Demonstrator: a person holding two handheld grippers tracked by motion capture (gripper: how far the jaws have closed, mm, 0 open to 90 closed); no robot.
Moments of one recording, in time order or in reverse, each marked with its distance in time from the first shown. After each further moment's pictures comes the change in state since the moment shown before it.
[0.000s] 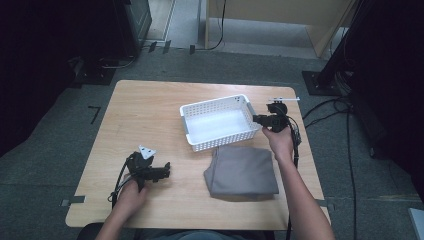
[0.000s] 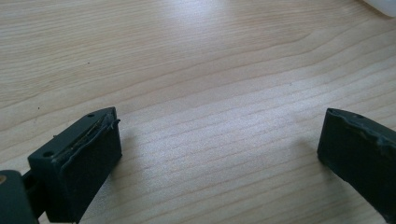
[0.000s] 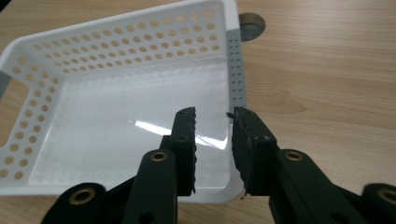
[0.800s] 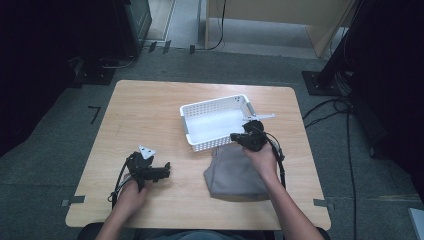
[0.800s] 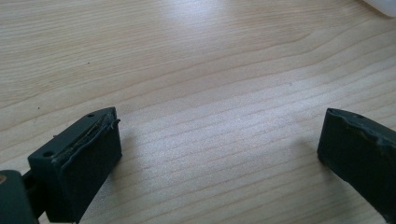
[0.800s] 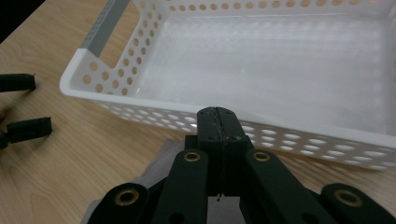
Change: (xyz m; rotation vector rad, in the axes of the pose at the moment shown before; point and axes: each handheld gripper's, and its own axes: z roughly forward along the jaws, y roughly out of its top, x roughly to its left) left arm 0.000 0.000 0.000 0.000 0.000 -0.001; right arm 0.075 -0.049 0.007 0.070 0.191 -0.164
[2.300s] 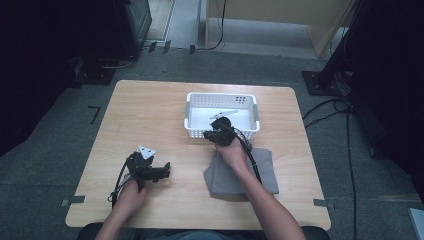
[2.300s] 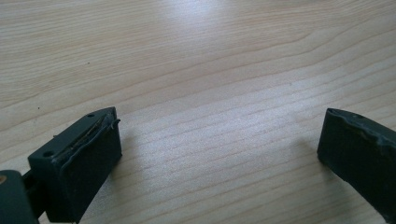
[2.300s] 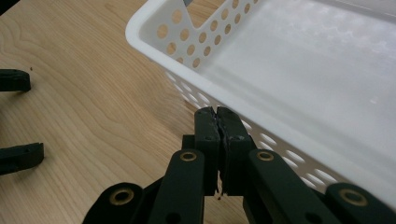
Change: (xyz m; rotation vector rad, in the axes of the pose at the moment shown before) left arm 0.000 0.000 0.000 0.000 -0.001 0.000; right arm 0.039 0.024 0.081 0.044 0.049 -0.129
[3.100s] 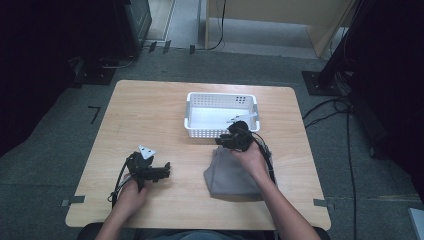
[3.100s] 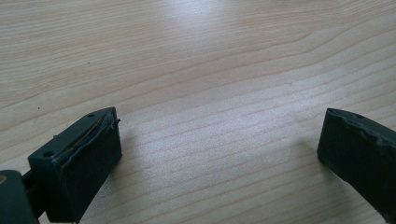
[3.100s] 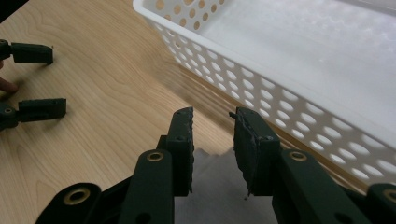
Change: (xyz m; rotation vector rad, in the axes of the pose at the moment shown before) left arm 0.000 0.000 0.000 0.000 0.000 0.000; right arm -0.015 -0.023 -0.054 0.007 0.019 0.002
